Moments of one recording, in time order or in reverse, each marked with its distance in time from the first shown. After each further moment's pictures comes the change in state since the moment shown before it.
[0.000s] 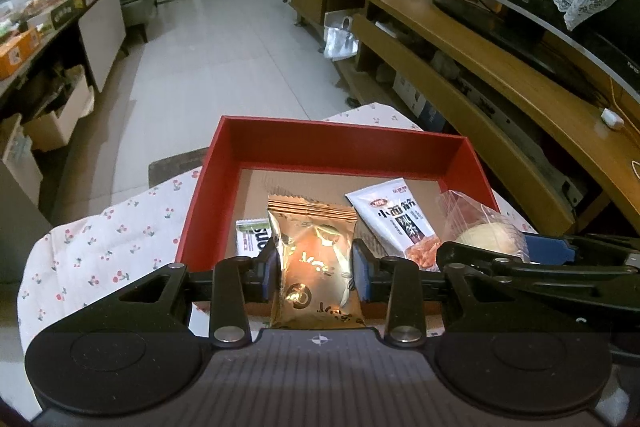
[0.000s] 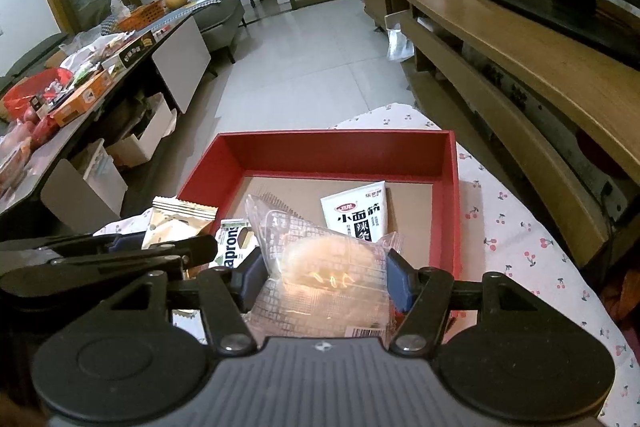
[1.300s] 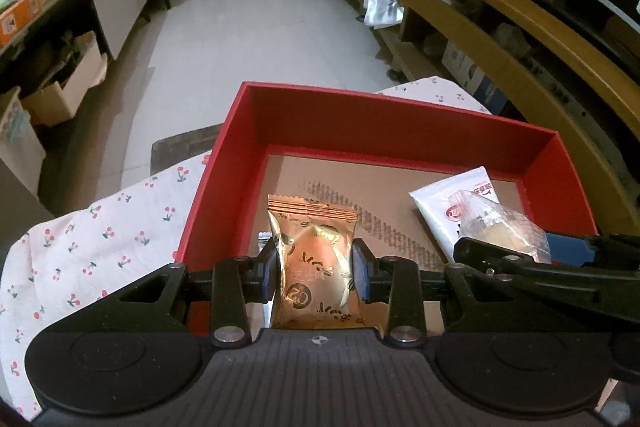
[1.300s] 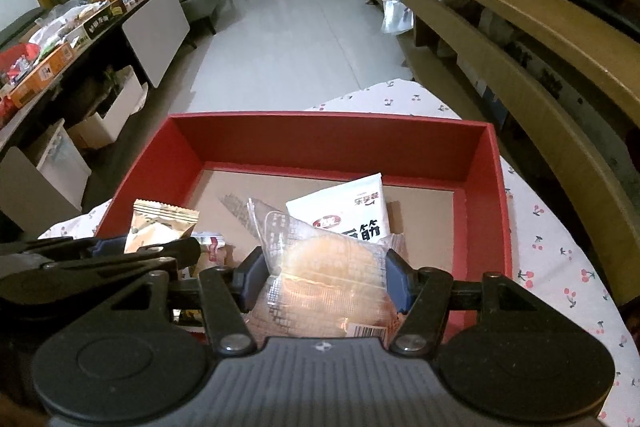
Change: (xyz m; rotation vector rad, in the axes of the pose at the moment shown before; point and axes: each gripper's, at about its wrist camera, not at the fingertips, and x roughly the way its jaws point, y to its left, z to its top) left arm 0.081 0.022 0.013 -0.047 0.097 0.090; right arm 0.095 -0.002 0.020 -0.030 0.087 -0.059
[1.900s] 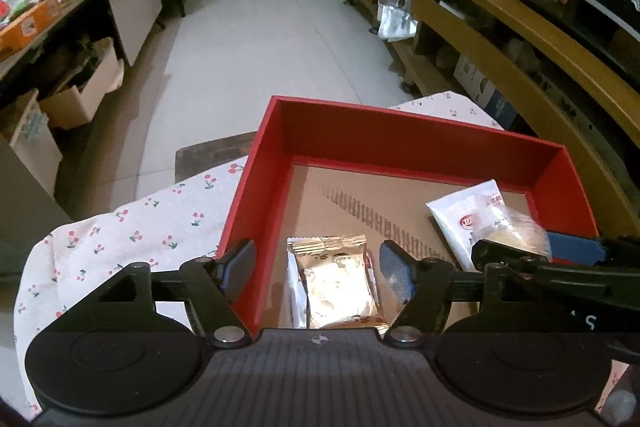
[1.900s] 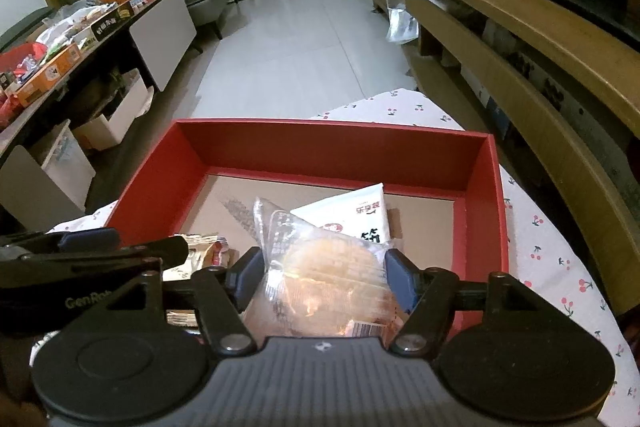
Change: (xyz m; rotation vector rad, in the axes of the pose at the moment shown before) left arm -0.016 0.009 0.002 -0.018 -0.037 0.031; right arm -0.009 0.000 0.002 -0.012 -0.034 0.019
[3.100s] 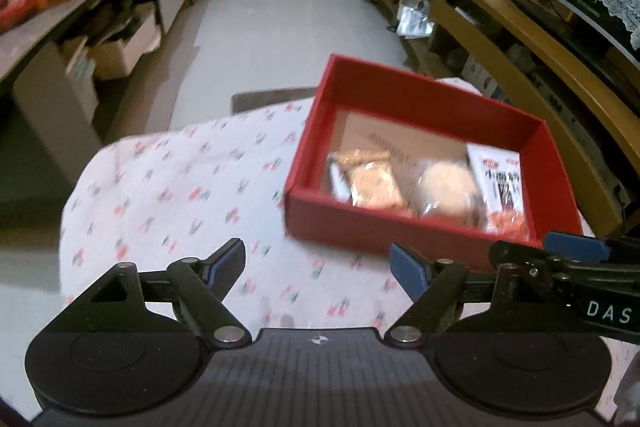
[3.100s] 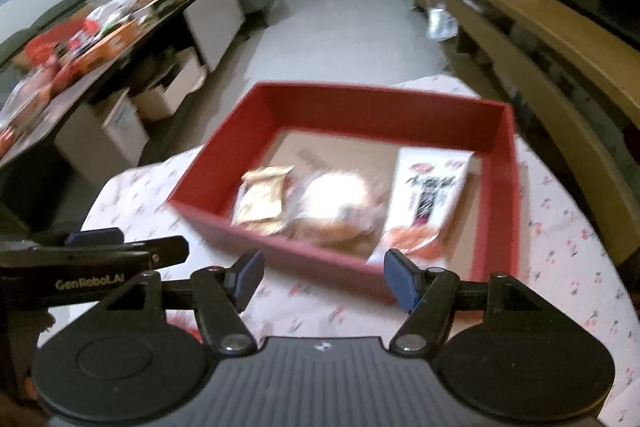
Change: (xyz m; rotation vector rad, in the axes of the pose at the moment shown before) left arm -0.071 0.046 -0.067 -0.103 0.026 -0.012; right arm -0.067 0.036 -0.057 -0.096 0.032 0.109
